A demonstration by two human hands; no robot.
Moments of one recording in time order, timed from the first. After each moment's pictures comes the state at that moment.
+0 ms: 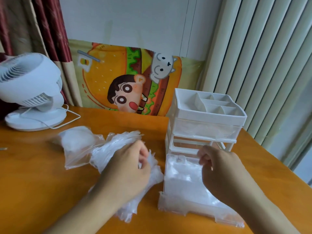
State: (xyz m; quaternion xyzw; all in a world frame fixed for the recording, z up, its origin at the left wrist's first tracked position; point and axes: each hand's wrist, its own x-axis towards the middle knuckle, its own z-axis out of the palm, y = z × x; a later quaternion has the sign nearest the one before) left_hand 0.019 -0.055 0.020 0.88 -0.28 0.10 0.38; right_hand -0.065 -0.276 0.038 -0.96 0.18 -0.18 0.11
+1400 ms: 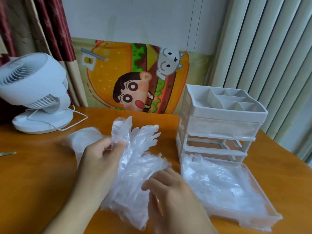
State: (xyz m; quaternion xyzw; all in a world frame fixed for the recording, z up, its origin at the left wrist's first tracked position) left_hand 0.063 0.002 0.004 0.76 -0.13 0.12 0.62; right_hand -0.030 -0.157 -0.042 -0.94 -0.10 -0.30 0.16
